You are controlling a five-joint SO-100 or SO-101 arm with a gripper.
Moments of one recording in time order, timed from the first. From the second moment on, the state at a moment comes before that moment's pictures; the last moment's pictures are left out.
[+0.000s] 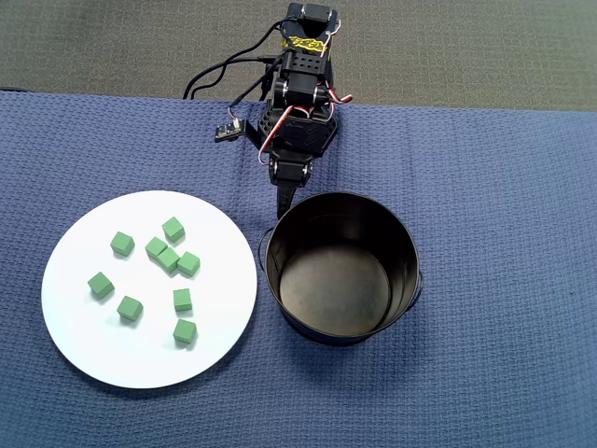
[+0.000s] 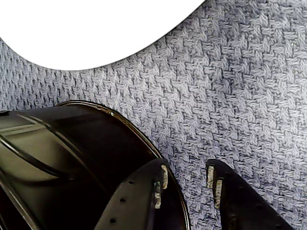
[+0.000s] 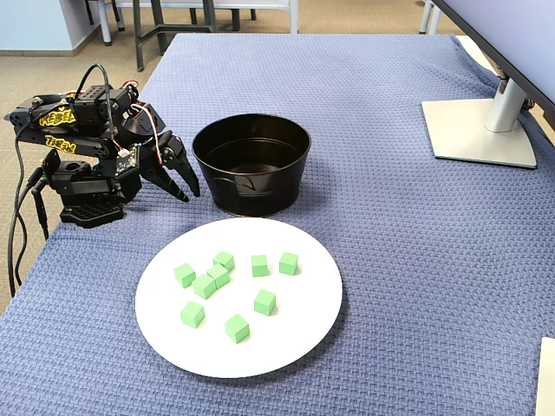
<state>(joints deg) 7.4 173.1 166.8 60.9 -11.2</state>
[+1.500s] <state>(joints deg) 43.2 125.1 135.8 36.1 -77.3</state>
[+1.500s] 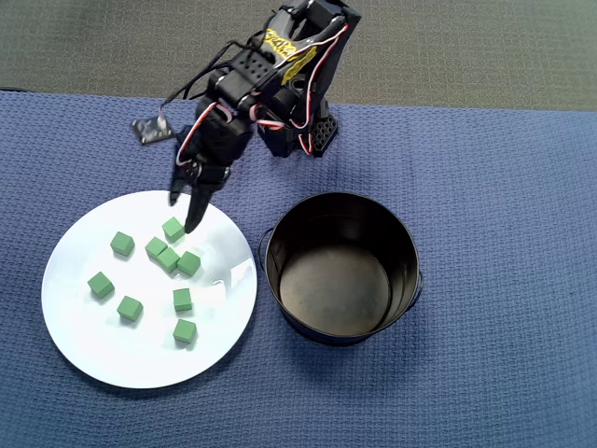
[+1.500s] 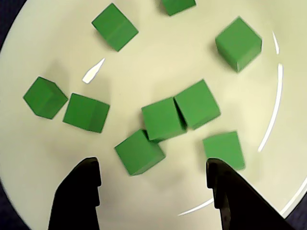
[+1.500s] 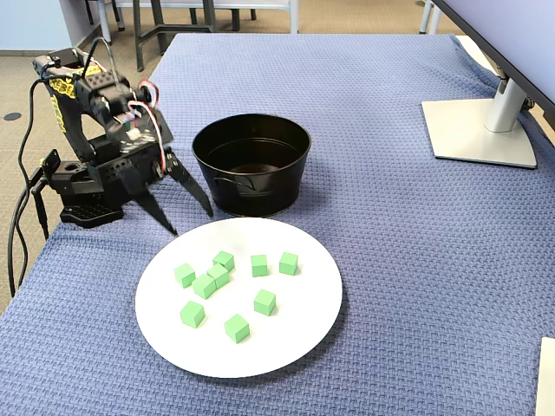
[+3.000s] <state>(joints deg) 46.4 100.8 140.2 11.5 -96.1</state>
